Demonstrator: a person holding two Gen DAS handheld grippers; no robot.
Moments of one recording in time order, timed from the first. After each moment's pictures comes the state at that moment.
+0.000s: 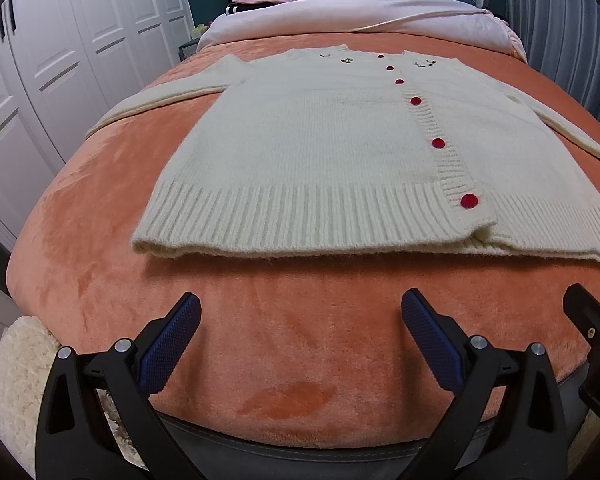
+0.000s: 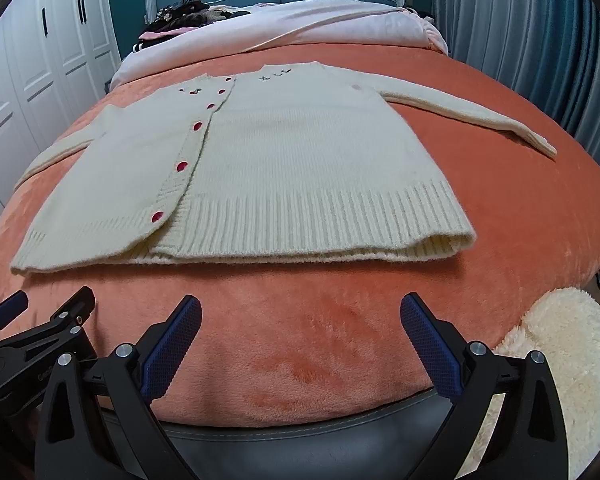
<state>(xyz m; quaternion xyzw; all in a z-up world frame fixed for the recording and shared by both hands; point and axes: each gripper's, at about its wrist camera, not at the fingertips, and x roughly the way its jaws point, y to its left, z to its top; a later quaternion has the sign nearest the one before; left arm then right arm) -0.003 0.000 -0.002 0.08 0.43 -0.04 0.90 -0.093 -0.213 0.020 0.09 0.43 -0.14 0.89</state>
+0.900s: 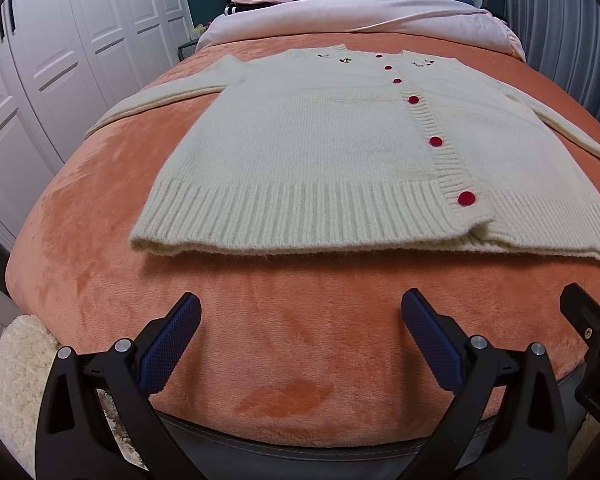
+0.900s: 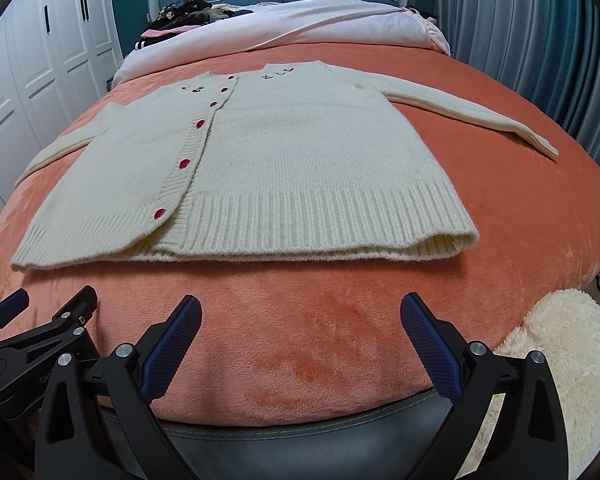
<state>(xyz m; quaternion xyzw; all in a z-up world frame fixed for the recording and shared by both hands) -0.007 -0.001 -0.002 0.08 0.43 -0.04 0.90 -0.092 -0.212 0.018 0.09 0.43 -0.14 0.89</state>
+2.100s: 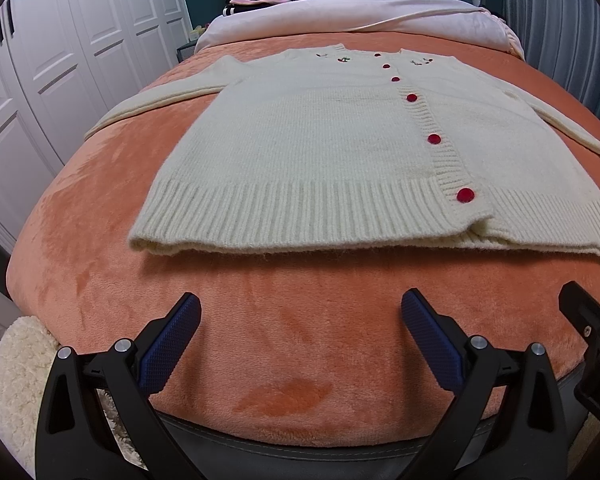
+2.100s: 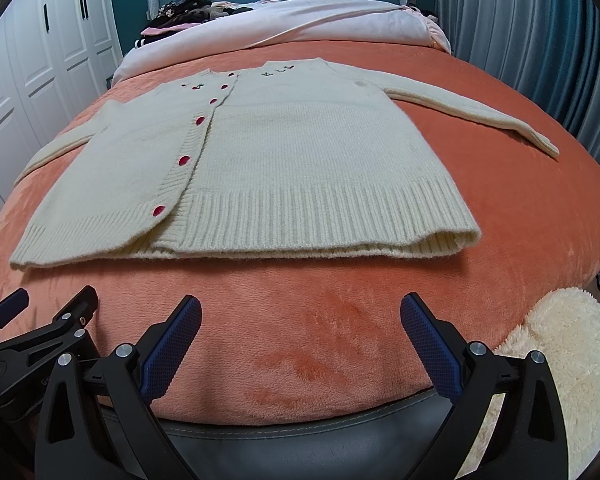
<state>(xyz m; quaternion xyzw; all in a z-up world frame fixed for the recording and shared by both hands) -0.008 -0.004 -0.004 0.08 0.43 -0.04 0.90 -0.092 -0.210 0.015 0.09 0.43 -0.14 0.89</state>
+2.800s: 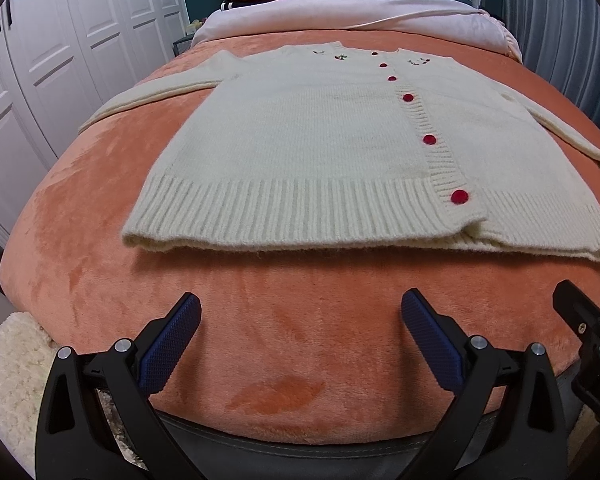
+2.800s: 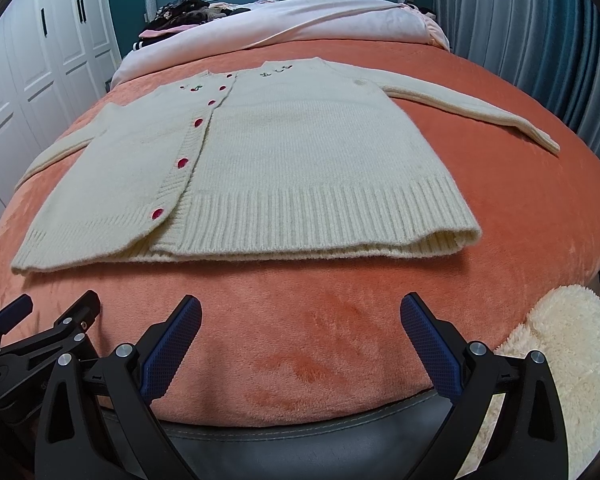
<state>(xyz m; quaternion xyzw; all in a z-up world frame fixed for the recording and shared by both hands) -0.006 -0.001 -0.002 0.06 0.44 -0.06 0.89 -0.091 -0.216 0.017 0.10 0.43 -0.14 0.89</state>
